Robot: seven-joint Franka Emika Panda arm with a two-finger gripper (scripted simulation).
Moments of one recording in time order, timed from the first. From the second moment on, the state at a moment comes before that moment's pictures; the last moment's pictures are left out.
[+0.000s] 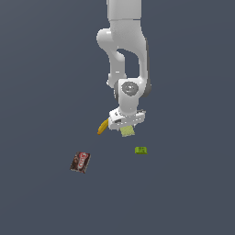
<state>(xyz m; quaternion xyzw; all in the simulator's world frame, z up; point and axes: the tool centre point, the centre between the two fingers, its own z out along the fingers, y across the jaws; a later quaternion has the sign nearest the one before) -0.084 0.049 0.026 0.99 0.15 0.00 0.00</state>
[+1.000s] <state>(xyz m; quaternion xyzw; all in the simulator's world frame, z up) -0.096 0.104 0.172 0.99 0.15 0.00 0.00</state>
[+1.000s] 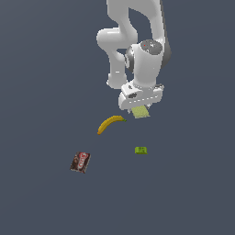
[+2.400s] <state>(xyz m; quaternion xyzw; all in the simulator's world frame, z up) -0.106 0.185 0.383 0.99 0.15 0.00 0.00</state>
